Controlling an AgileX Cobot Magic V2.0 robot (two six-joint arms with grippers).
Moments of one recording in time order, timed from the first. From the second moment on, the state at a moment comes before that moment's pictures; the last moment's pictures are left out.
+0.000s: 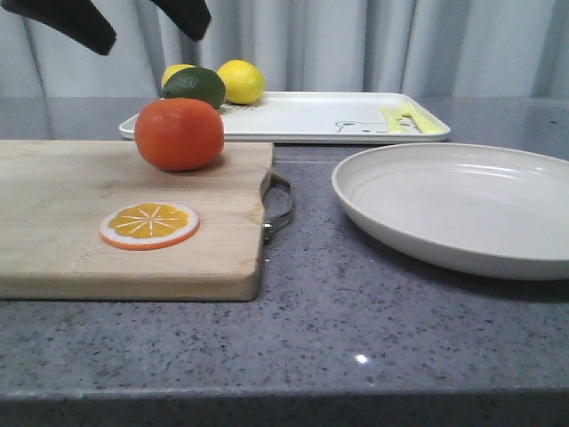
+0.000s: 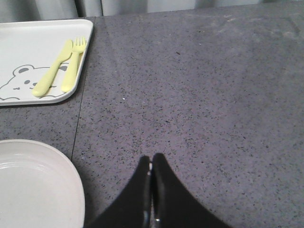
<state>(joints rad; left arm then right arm) -0.46 1.47 -1.27 -0.23 0.70 0.04 -0.03 0.70 -0.50 -0.07 0.21 0.19</state>
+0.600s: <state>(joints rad) -0.46 1.67 -1.40 -0.23 0.84 0.04 -0.03 0.70 -0.50 -0.07 0.24 0.19</state>
